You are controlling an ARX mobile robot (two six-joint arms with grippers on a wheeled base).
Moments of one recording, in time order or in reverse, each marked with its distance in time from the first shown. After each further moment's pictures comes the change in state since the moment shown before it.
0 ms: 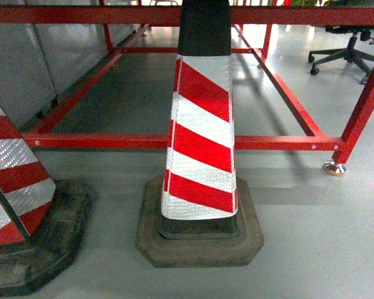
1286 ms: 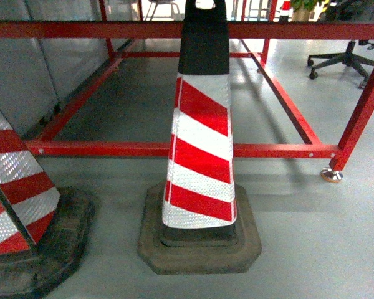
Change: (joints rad) left arm 0.000 0.000 0.000 -0.002 -0.002 0.000; right arm 0.000 0.000 0.000 -0.002 0.000 0.000
